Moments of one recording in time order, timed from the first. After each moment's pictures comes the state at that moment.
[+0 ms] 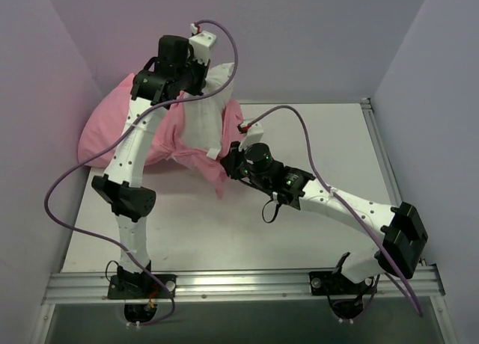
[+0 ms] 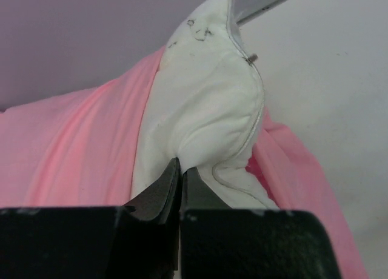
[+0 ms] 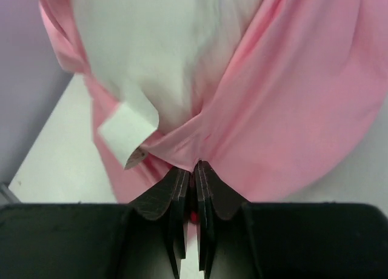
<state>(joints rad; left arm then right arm) -0.41 2.04 2.54 -0.98 0.04 0.11 0.91 1.43 1.14 -0.02 0.25 0.49</state>
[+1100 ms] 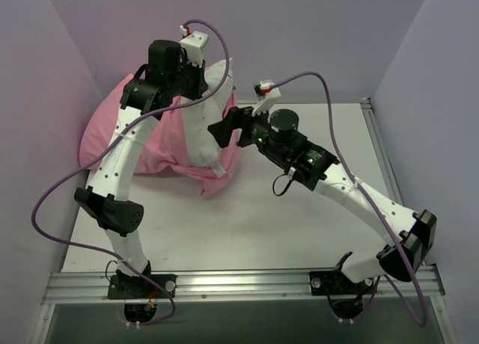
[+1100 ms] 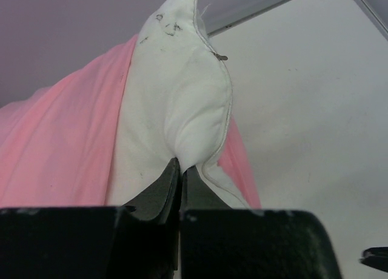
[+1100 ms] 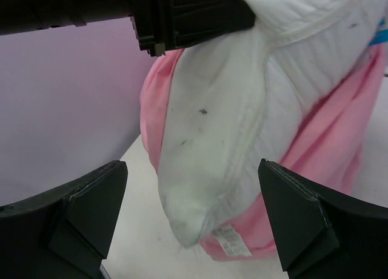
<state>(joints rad) -0.41 1.85 2.29 -0.85 0.10 -0.02 0.80 1.36 1.33 -0.05 0.04 0.46</state>
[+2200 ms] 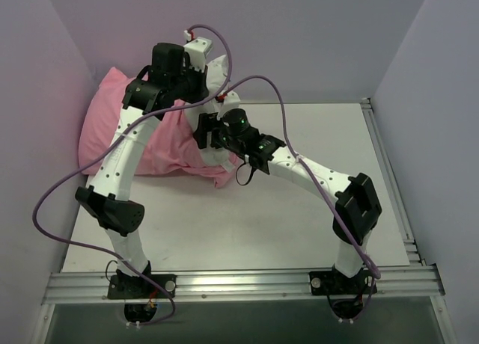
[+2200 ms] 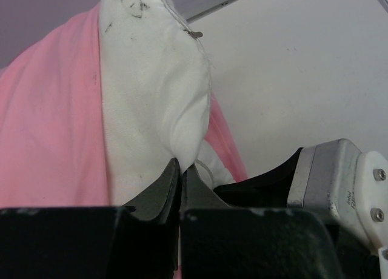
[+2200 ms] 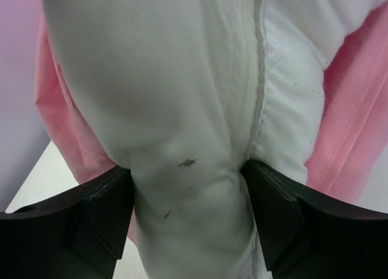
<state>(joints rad) -0.42 1.85 2.29 -0.91 0.10 -0.01 0.82 1.81 1.55 -0.06 0.15 0.42</state>
